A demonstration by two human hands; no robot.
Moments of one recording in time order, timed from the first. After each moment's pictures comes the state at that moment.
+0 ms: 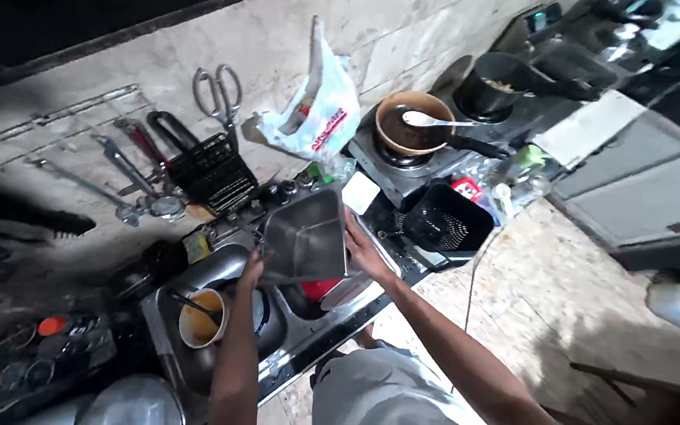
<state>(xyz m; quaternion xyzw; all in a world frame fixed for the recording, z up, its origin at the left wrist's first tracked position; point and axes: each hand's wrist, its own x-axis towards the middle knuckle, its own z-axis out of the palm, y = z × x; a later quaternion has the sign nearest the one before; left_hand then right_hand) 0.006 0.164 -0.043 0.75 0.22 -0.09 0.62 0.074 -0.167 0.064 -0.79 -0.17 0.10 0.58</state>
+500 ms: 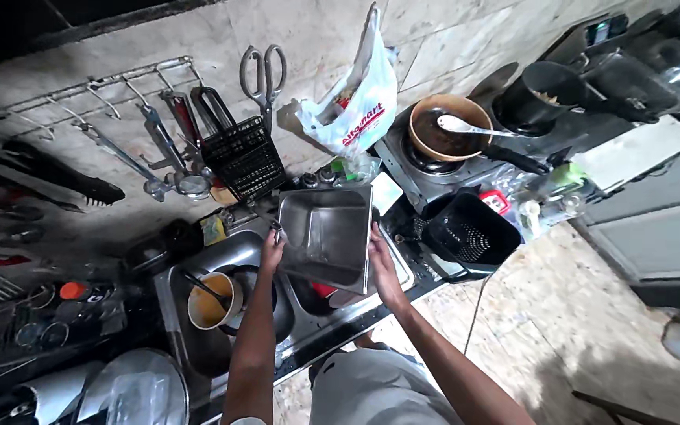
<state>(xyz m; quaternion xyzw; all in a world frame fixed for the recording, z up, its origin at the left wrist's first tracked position) 0.026 0.160 -0.088 0.77 0.21 0.05 0.60 0.024 -0.160 0.069 -0.73 -0.09 0.07 0.67</state>
